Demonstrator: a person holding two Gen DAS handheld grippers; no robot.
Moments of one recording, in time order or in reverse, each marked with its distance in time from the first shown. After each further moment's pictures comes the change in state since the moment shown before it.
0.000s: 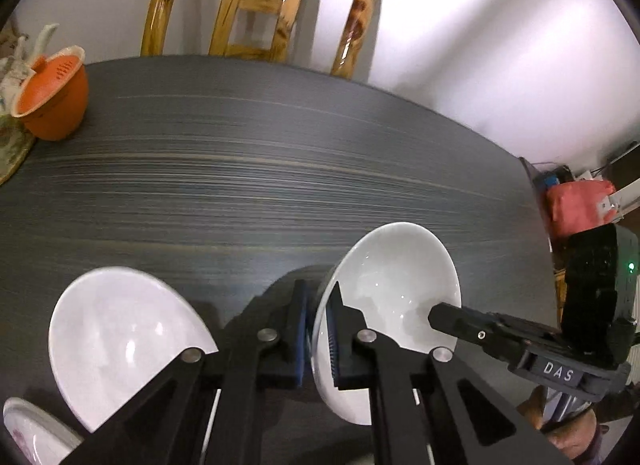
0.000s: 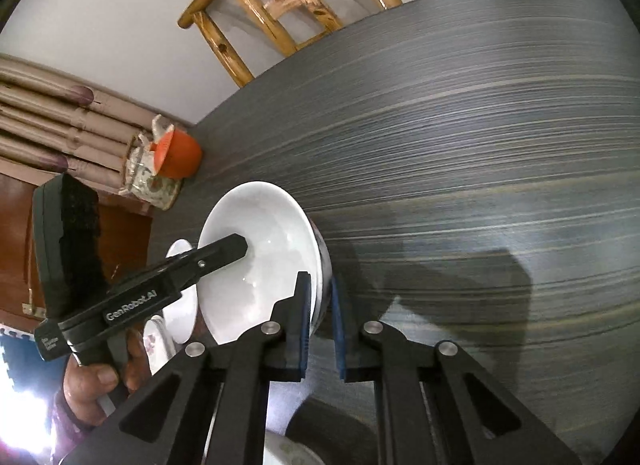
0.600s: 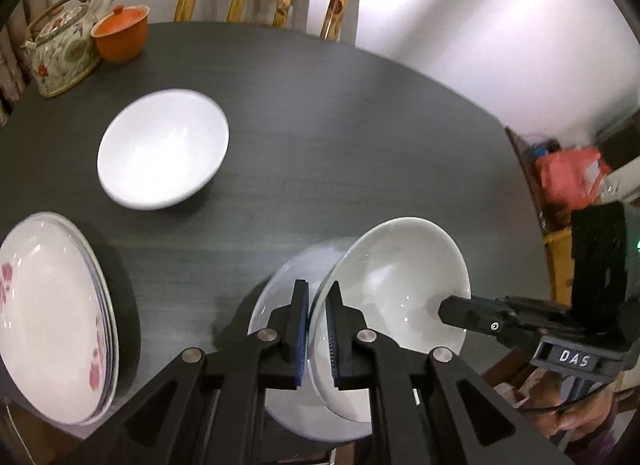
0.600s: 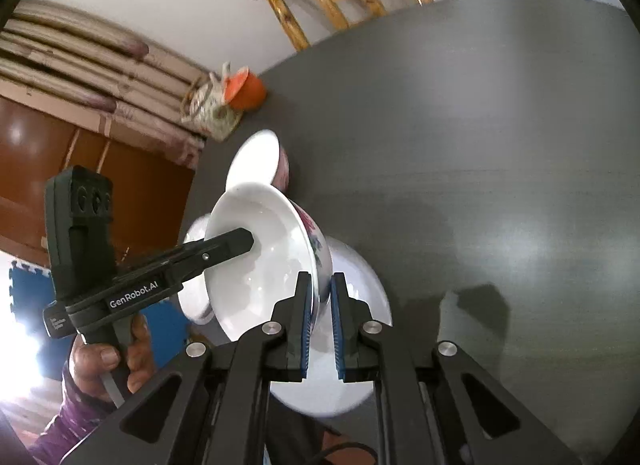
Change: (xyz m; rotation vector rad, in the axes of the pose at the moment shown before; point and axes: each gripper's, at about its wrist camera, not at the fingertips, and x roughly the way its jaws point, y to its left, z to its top) left arm -0.061 -0.029 -0.131 0.002 0.028 0.033; right arm -0.067 0.035 -0.119 -0.107 0.072 0.041
